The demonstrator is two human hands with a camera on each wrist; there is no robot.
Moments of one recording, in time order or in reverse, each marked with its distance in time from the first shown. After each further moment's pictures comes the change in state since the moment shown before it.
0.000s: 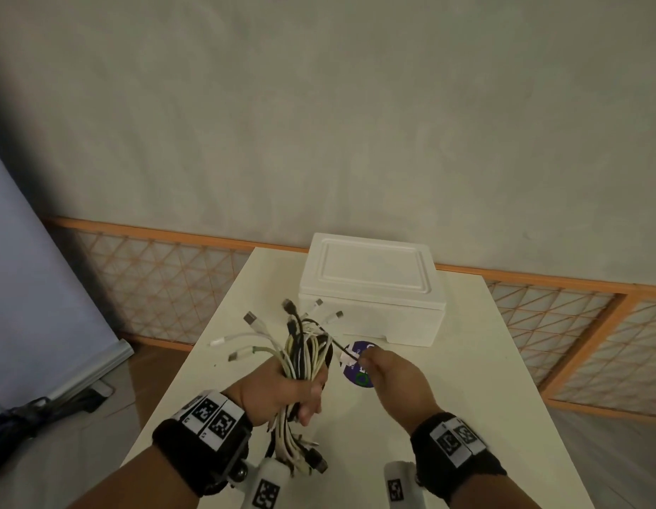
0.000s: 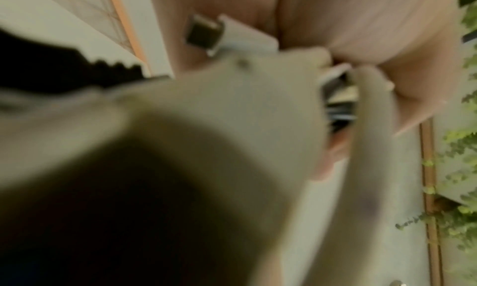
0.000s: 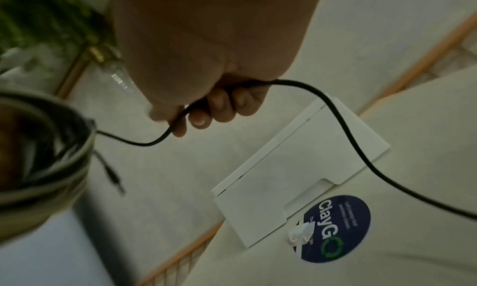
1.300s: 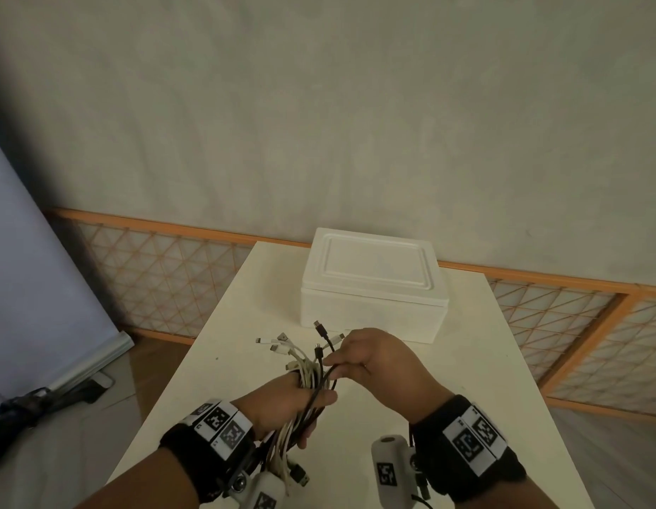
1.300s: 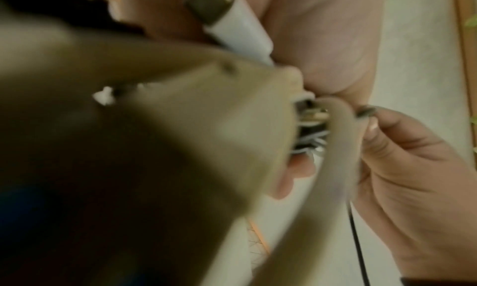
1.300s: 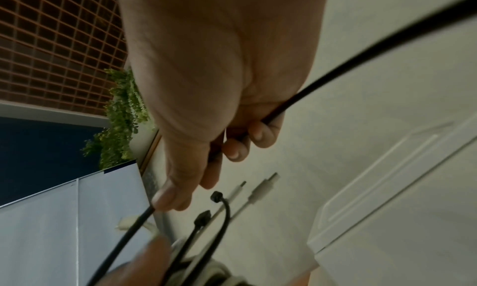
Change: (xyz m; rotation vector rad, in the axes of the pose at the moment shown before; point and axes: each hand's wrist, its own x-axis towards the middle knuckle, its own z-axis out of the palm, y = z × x) left_hand -0.001 -0.019 0.009 0.108 0.039 -0.431; right_hand 0.010 -0.062 -0.032 0.100 -0.064 -0.497
